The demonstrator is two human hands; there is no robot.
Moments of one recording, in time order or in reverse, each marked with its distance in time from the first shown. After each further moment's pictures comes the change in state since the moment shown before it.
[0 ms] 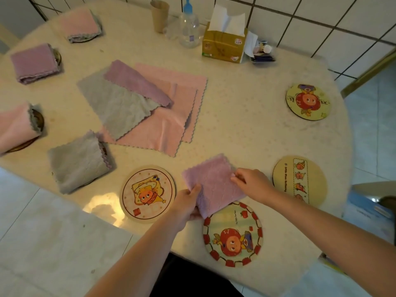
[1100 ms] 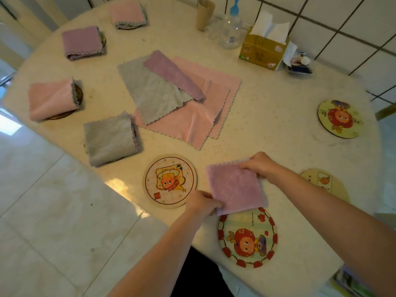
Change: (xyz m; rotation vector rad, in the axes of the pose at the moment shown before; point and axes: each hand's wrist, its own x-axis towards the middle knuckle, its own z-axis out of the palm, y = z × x) left_hand -0.014 -0.014 -0.014 0.253 0.125 0.091; right_hand 0.061 -0.059 -0.016 0.326 -0.070 0.422
